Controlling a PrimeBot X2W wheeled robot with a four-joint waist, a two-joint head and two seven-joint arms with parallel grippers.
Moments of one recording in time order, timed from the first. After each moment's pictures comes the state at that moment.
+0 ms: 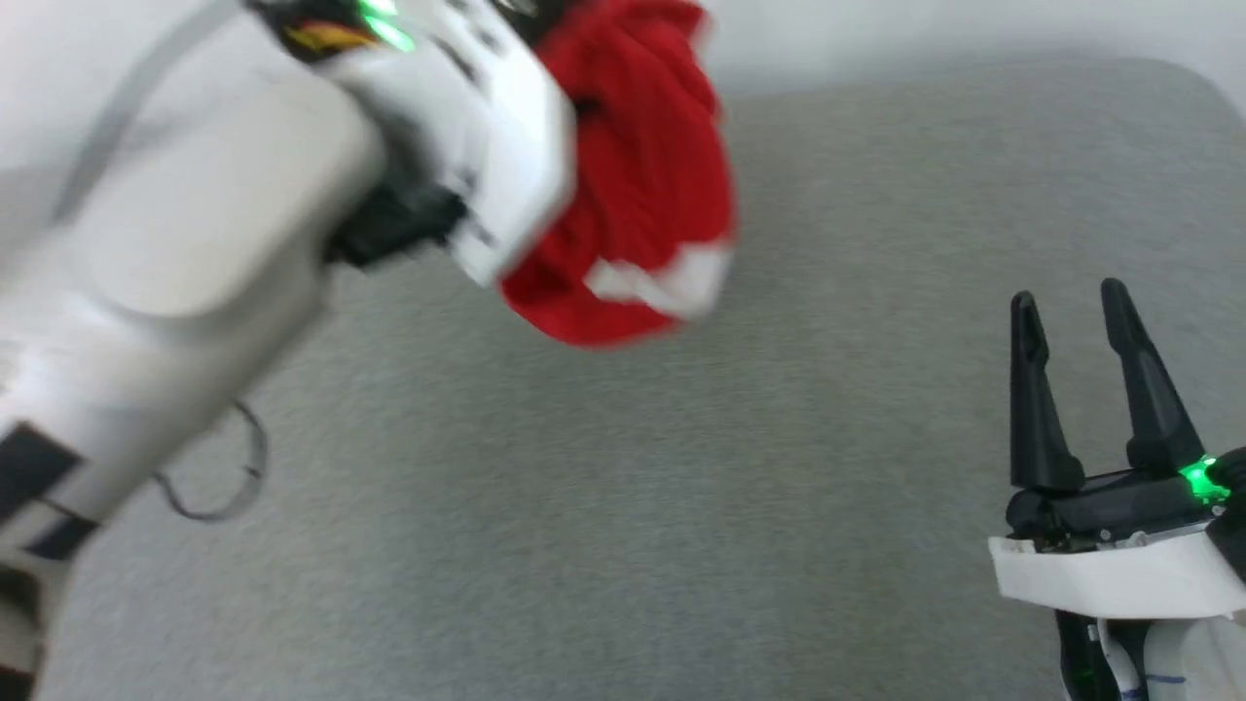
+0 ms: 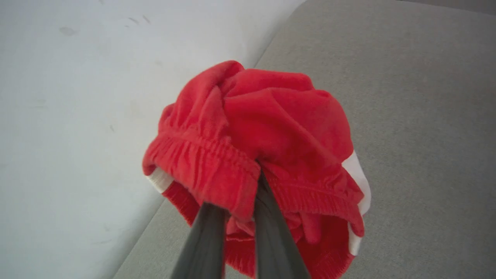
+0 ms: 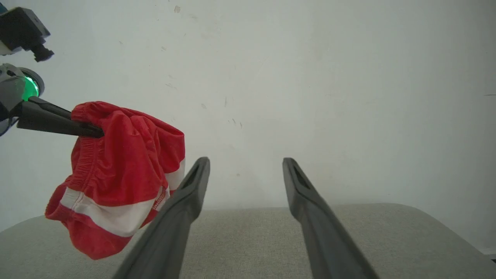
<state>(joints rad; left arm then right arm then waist) -1.36 0.55 -1.19 0.29 -0.92 -0.12 0.53 -0.04 -0.05 0.00 -0.21 0.20 0.13 -0.26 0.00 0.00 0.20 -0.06</state>
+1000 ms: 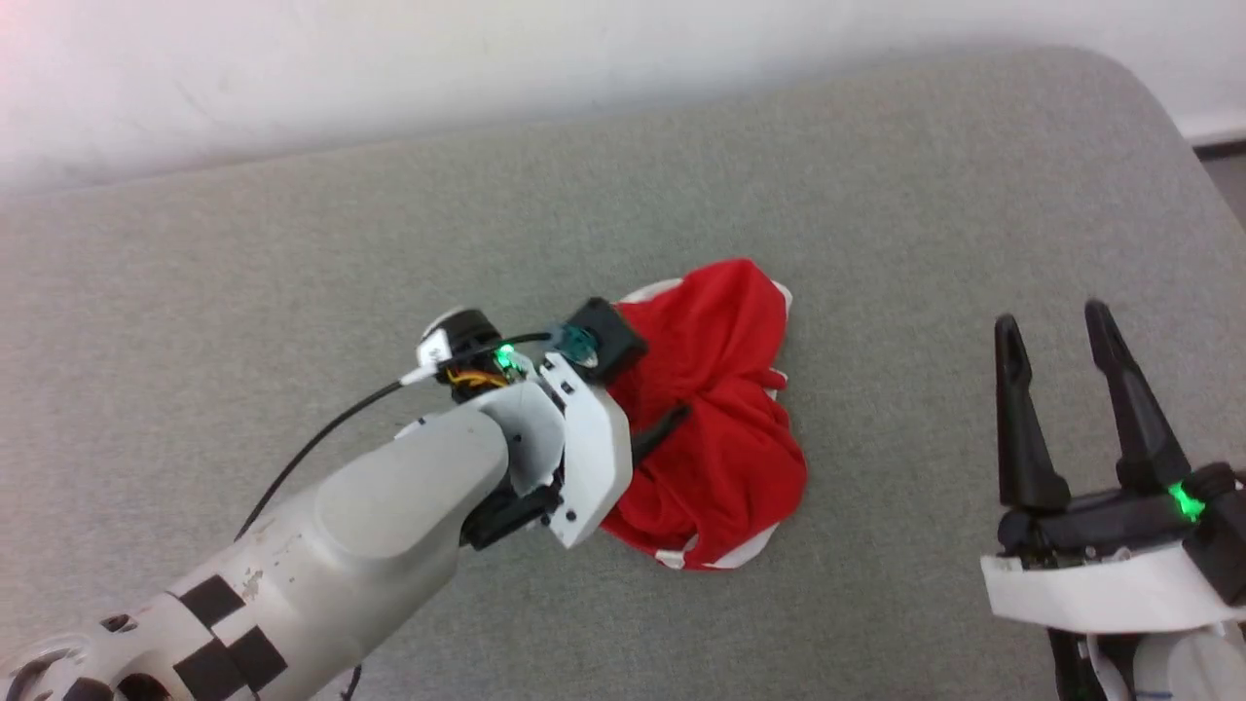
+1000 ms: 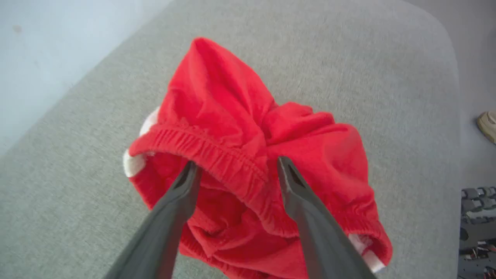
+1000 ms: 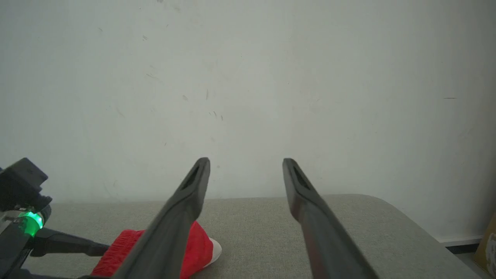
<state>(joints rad) -0.91 0.38 -1.23 0.47 -0.80 -0.12 0.14 -0.02 -0.05 0.00 -0.20 0.16 0.13 -0.26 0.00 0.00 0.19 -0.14</state>
